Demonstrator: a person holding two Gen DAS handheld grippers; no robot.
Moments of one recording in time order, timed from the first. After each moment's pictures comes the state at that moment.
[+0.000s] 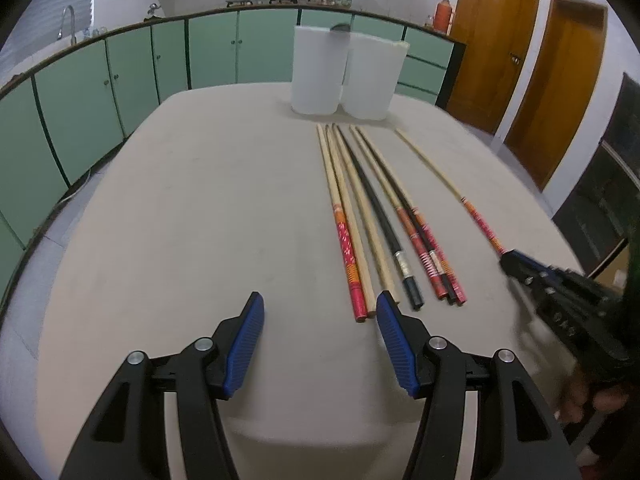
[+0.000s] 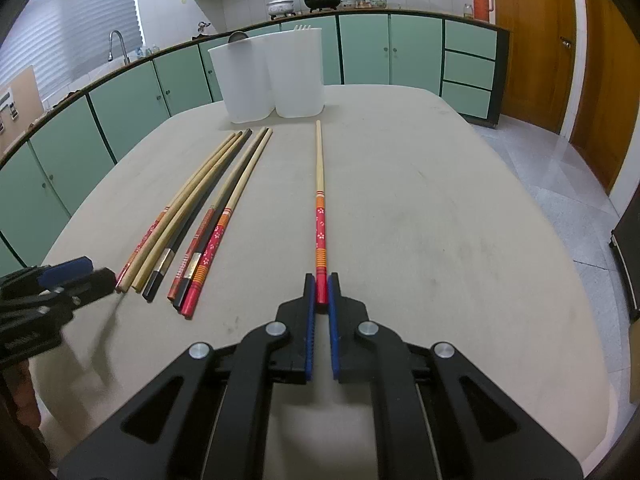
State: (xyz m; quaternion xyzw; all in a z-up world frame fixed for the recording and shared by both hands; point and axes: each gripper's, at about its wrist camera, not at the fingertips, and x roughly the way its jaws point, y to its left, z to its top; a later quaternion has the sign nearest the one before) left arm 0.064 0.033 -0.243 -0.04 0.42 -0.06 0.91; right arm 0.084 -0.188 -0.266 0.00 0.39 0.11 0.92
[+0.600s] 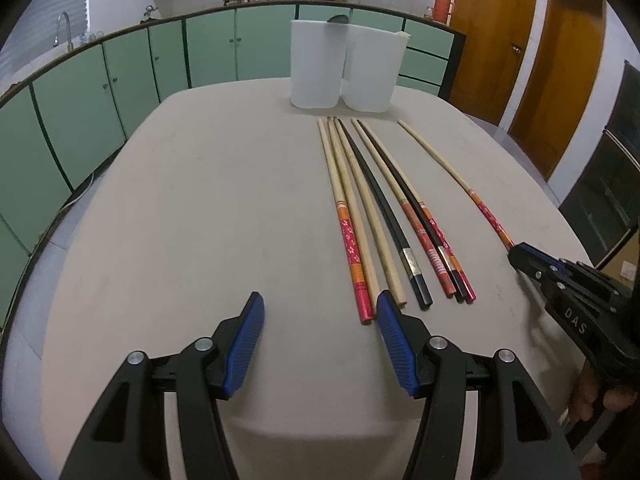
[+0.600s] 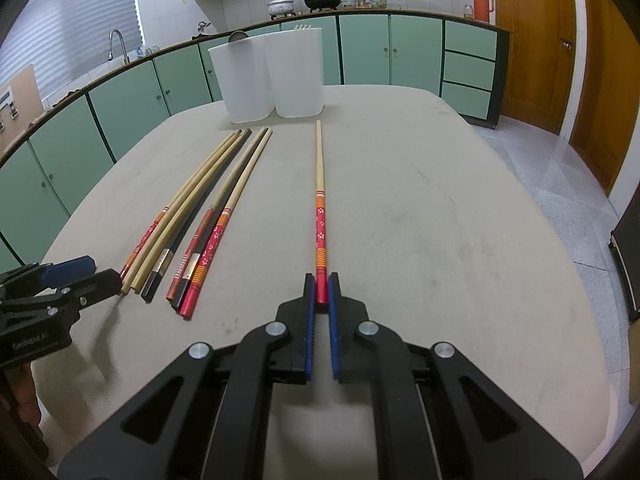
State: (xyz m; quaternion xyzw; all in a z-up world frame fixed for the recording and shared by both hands) left arm 0.072 0.030 -0.250 -0.02 0.43 -0.05 0.90; right arm 0.084 -0.188 -0.266 0.00 0.38 0.11 0.92
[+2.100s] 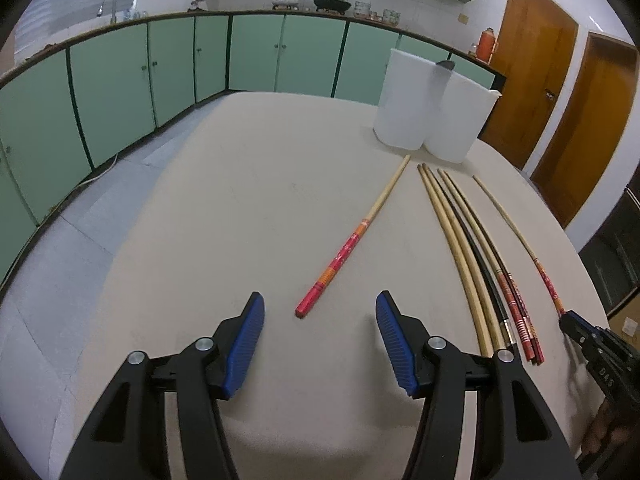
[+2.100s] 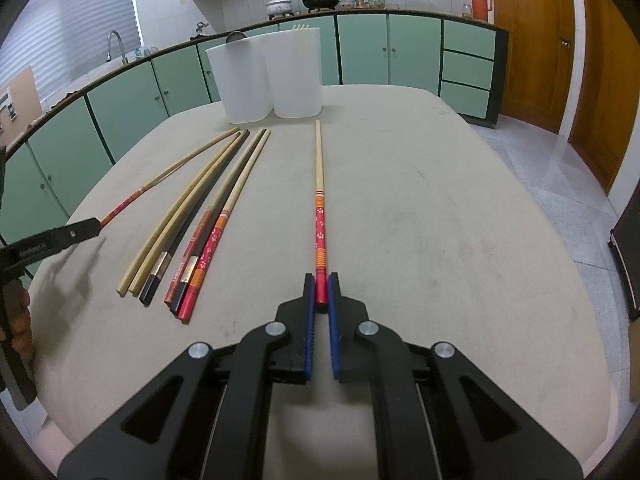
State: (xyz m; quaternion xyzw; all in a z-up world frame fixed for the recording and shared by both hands) left arm 0.103 0.111 -0.253 -0.09 0.41 0.00 0.91; right arm 0.088 -0.190 -0.268 0.01 0.39 0.11 0.92
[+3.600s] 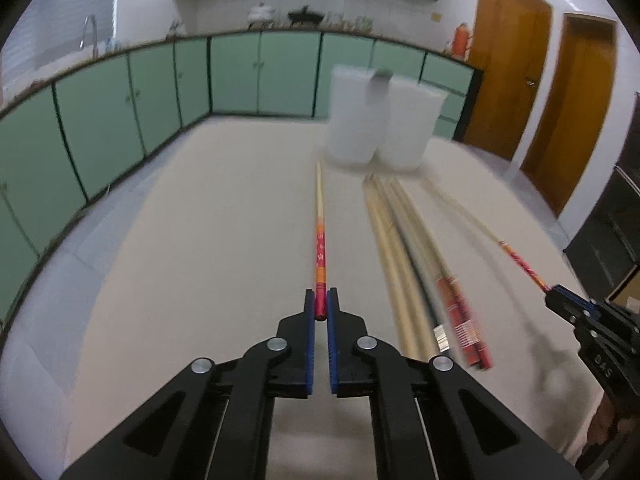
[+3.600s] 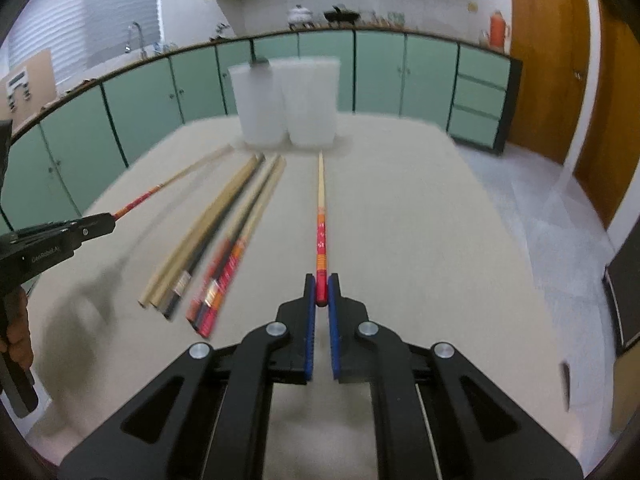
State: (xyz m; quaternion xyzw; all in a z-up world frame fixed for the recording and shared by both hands) left arm 0.084 0.060 -0.208 -0.04 0.37 -0.02 0.93; right arm 0.085 -0.186 -0.225 -0.04 0.35 0.13 0.93
